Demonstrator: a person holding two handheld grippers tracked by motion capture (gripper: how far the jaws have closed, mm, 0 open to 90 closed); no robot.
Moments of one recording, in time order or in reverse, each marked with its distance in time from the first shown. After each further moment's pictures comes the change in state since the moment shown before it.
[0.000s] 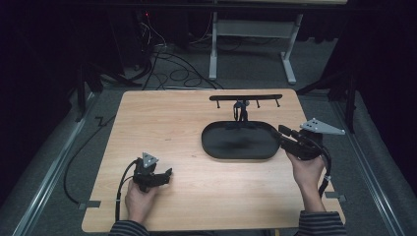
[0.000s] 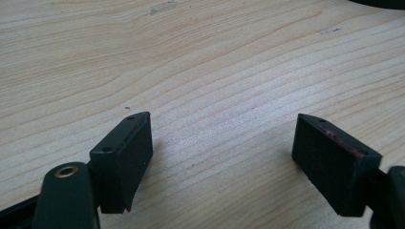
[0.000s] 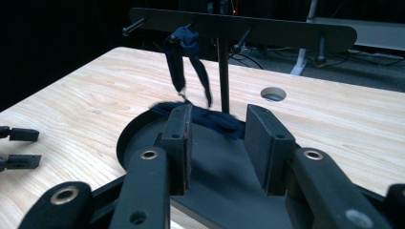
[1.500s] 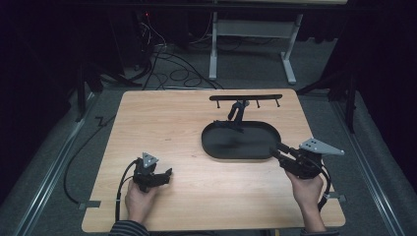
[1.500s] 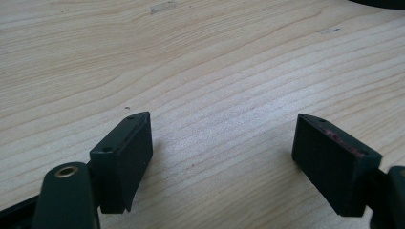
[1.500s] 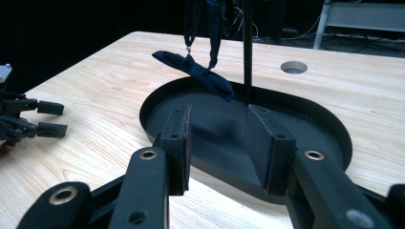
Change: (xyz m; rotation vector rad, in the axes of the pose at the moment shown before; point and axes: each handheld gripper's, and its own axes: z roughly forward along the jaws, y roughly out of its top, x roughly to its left) left arm 0.000 0.000 0.000 0.000 0.000 0.000; right arm 0.016 -0.041 -0.015 0.021 0.048 0.022
